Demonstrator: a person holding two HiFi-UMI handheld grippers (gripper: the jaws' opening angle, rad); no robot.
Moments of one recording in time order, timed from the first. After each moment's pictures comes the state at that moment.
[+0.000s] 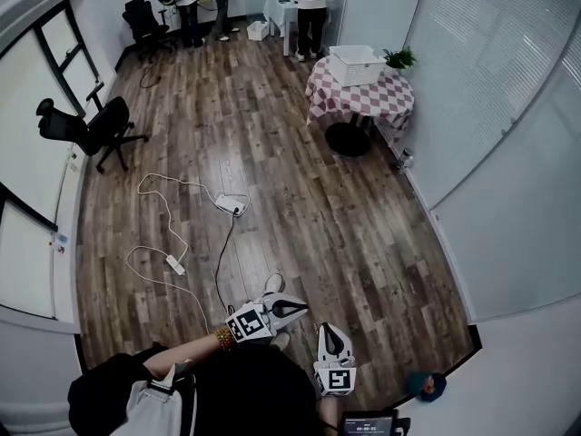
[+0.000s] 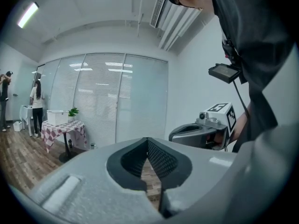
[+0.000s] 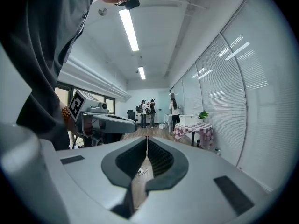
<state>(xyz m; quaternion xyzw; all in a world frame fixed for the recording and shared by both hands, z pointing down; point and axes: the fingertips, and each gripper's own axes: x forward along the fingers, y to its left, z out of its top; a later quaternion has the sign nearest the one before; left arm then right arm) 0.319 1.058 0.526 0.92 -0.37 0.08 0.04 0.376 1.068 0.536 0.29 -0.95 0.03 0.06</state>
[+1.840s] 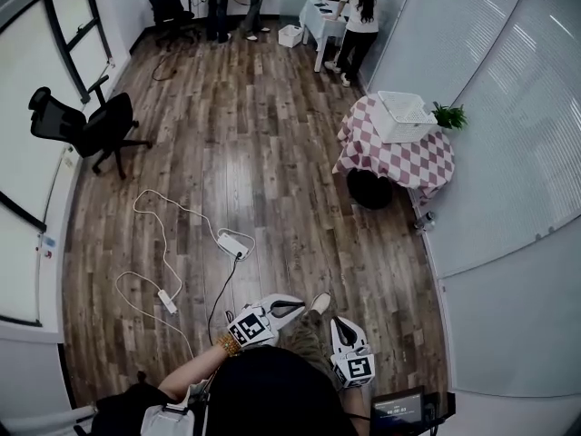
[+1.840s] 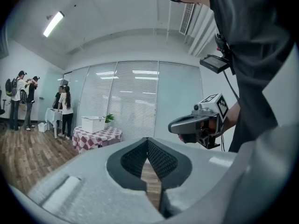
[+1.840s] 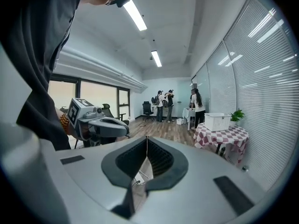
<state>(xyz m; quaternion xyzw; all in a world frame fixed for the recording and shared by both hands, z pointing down) -0.015 0.771 0.536 0.87 -0.49 0.03 0.05 0.061 0.743 0.522 0.17 -0.98 0.02 0.13</state>
